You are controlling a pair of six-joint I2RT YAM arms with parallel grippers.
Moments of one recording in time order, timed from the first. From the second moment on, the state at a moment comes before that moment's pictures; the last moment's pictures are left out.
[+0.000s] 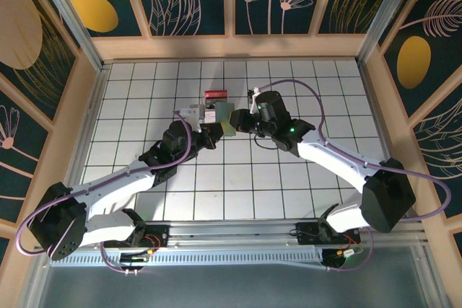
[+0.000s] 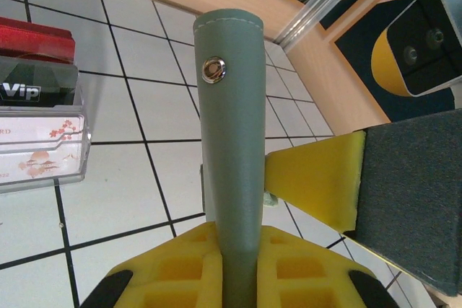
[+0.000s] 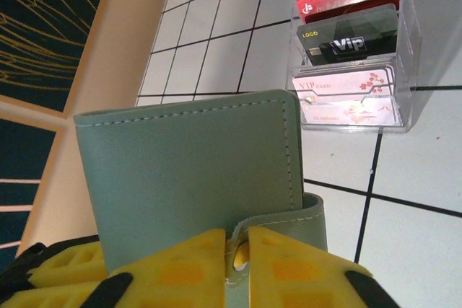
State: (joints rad) left arm -0.75 1.21 0.64 0.28 0.00 -0.71; right arm 0.72 1.40 1.01 -0.13 -0.19 0.76
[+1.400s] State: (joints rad) left arm -0.75 1.22 0.64 0.29 -0.01 -0.72; right arm 0.74 1.42 1.04 -0.17 -0.10 0.74
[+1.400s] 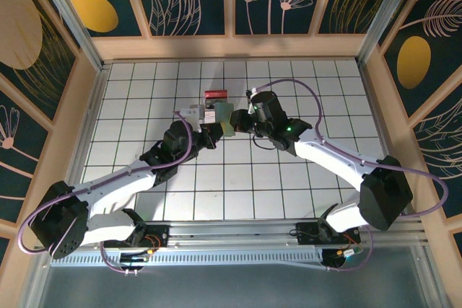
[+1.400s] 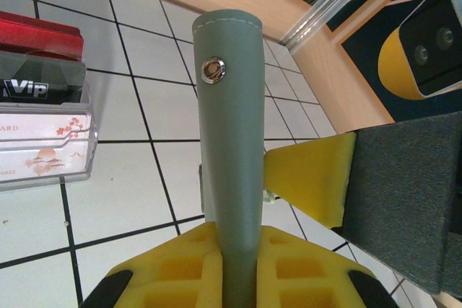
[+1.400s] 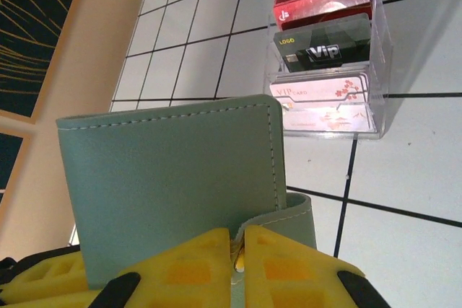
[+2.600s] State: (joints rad) left arm -0.75 1.20 0.64 0.32 -0.04 -0.71; right arm 0.58 1.14 0.79 -0.02 -0.16 0.70
